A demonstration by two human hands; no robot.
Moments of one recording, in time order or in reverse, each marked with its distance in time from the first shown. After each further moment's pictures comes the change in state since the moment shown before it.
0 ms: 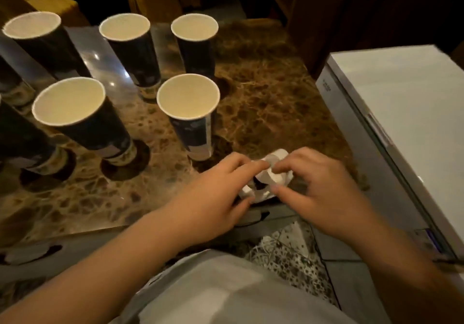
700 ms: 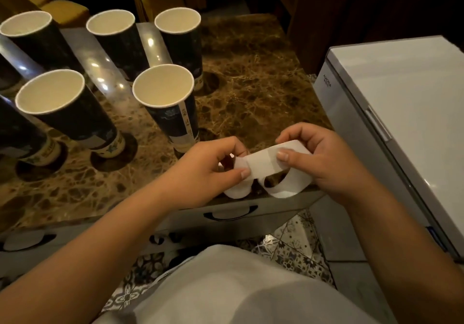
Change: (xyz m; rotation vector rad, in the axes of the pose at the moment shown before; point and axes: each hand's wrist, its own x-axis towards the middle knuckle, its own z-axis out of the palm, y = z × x) left_hand 0.027 0.016 0.001 -0.359 0.058 -0.094; right_hand 0.006 0.048 -0.016 0.850 -0.024 0.145
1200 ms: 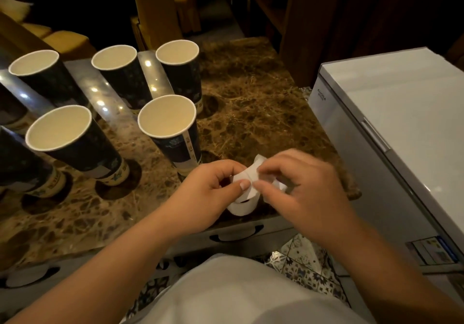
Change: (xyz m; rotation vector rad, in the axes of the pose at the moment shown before) left_hand 0.000 0.001 -0.006 -0.189 0.029 -0.072; right_hand -0.011 -0.016 0.039 -0.661 0.268 -0.395
